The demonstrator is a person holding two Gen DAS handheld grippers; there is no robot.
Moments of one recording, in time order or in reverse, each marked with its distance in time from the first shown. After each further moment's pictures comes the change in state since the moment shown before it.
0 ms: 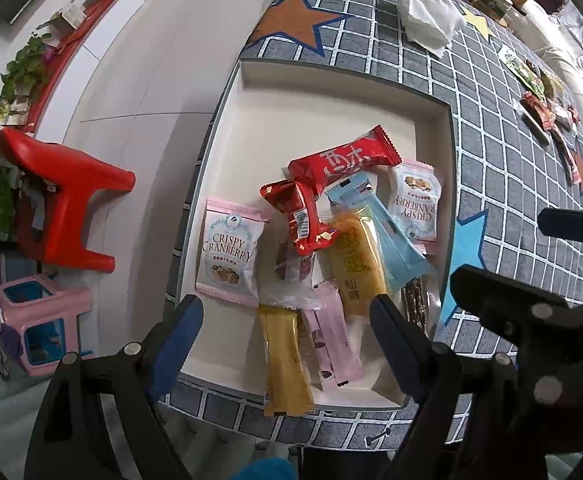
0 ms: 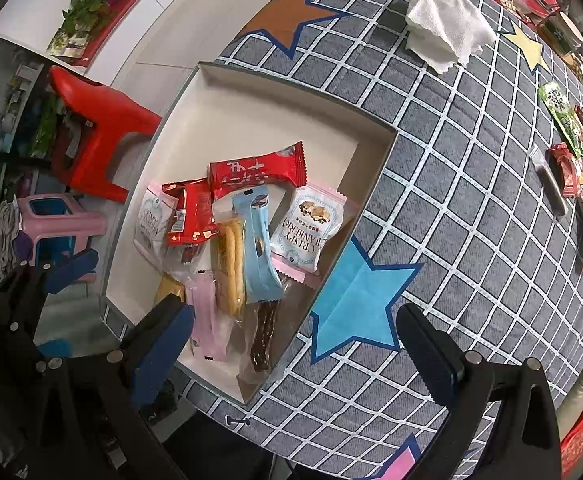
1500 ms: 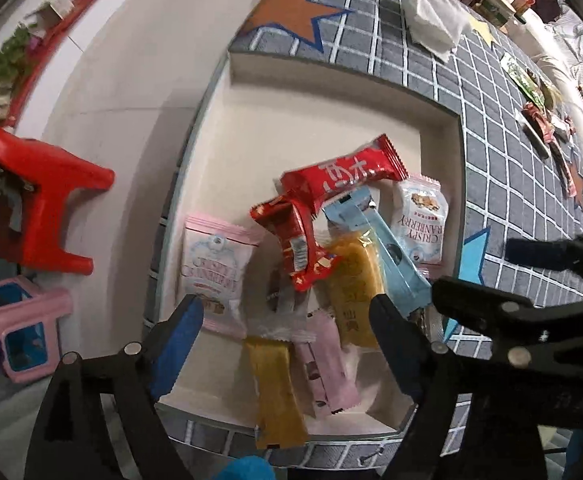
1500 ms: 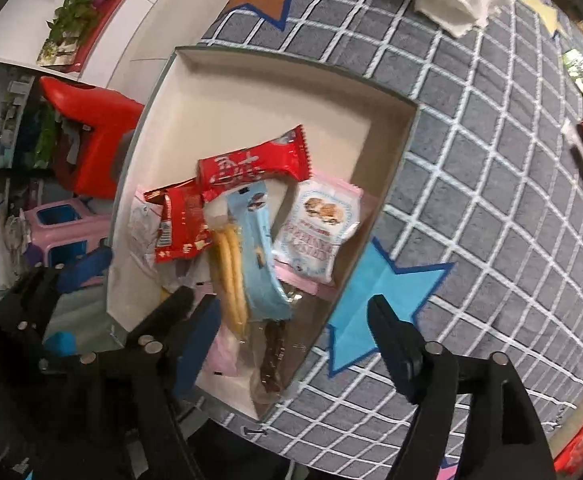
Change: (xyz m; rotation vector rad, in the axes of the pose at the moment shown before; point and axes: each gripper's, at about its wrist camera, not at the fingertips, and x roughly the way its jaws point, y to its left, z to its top) left arm 0.024 0.008 0.017 0.002 -0.005 -0.066; right arm 0.034 -0.008 0.018 0.077 0.056 0.036
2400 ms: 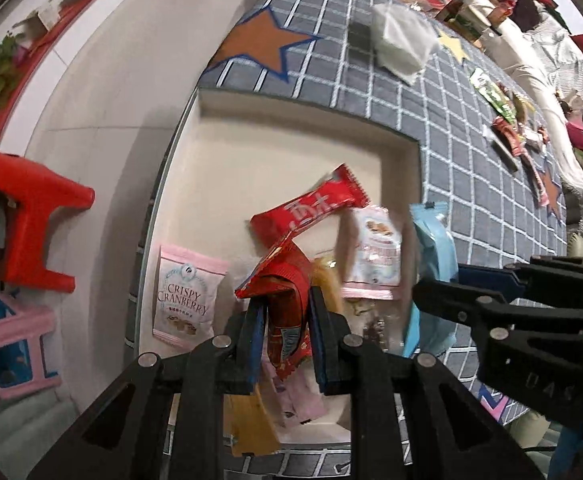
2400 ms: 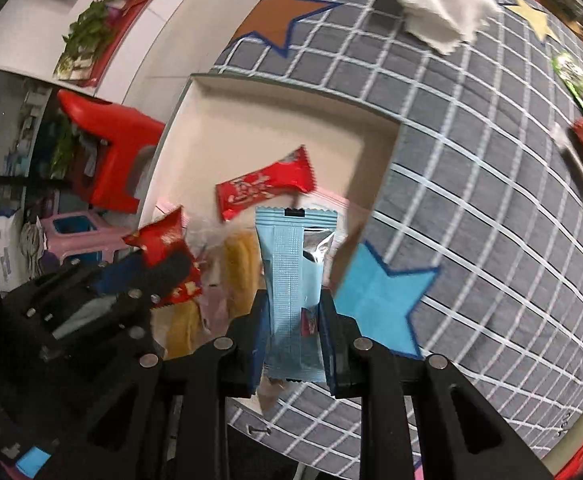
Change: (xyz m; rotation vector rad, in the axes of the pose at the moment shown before) left arm -0.010 -0.009 0.013 0.006 -0.035 -0.093; right arm -0.014 -0.004 -0.002 -0.012 -0.037 0.091
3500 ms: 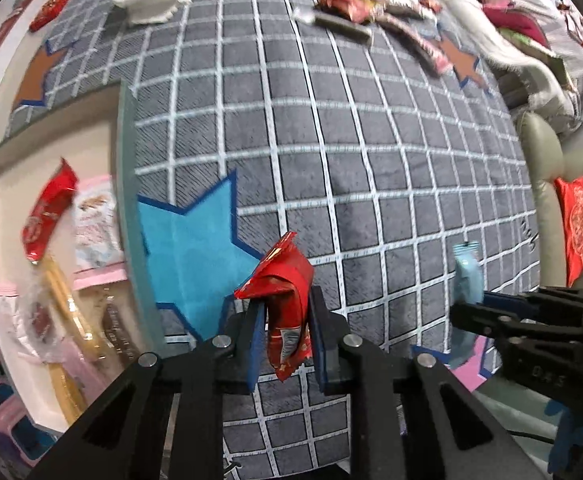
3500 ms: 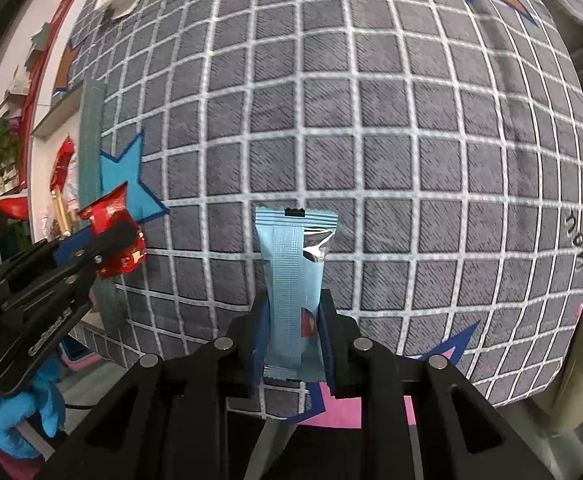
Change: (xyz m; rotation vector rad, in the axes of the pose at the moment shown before) left arm 0.031 -0.200 -0.038 0.338 0.095 -0.100; right arm -0.025 -0.198 -0.177 0.469 -0.010 -0.056
